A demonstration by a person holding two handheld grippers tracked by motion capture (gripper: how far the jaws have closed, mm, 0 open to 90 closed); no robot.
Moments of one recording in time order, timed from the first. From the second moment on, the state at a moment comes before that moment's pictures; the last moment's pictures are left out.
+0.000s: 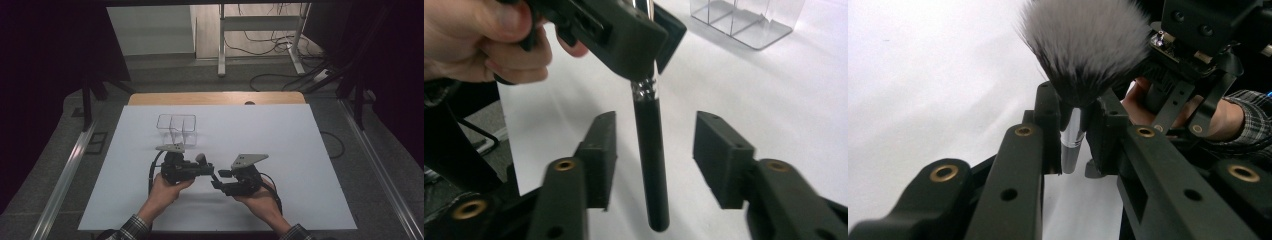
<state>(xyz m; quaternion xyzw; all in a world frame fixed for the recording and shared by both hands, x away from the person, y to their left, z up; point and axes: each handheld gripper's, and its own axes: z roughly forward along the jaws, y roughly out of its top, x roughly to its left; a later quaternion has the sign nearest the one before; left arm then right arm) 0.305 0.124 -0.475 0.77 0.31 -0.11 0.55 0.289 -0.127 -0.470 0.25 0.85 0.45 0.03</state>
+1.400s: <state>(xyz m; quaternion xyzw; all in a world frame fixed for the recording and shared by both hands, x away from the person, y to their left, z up) 0.299 0.143 -0.472 0.79 0.31 -0.03 0.53 0.292 -0.137 -0.483 0.25 0.88 0.39 0.05</state>
